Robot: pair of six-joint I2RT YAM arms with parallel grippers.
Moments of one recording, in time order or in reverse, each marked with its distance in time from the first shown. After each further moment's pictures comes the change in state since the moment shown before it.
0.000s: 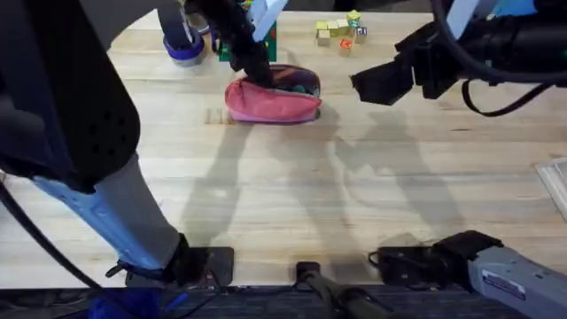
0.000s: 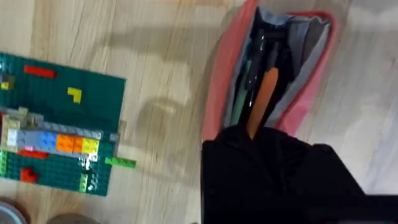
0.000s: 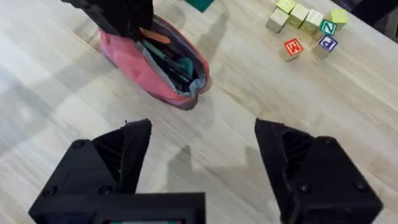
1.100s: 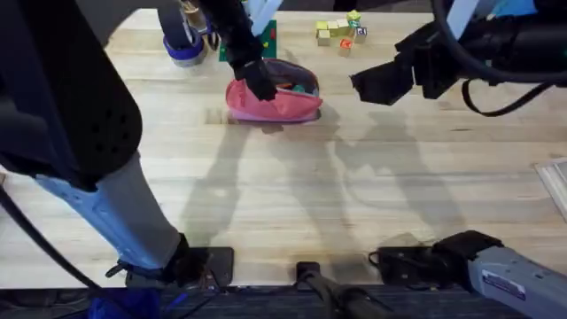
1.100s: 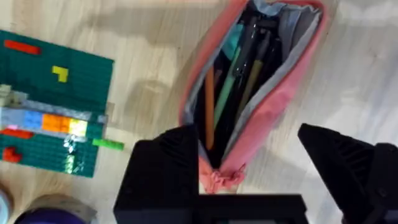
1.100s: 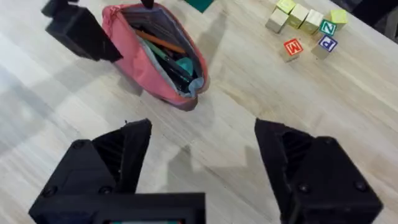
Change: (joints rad) left arm -0.001 0.009 0.083 -0.130 -0.028 -0.040; right arm 0.000 0.000 0.000 0.000 0.000 0.000
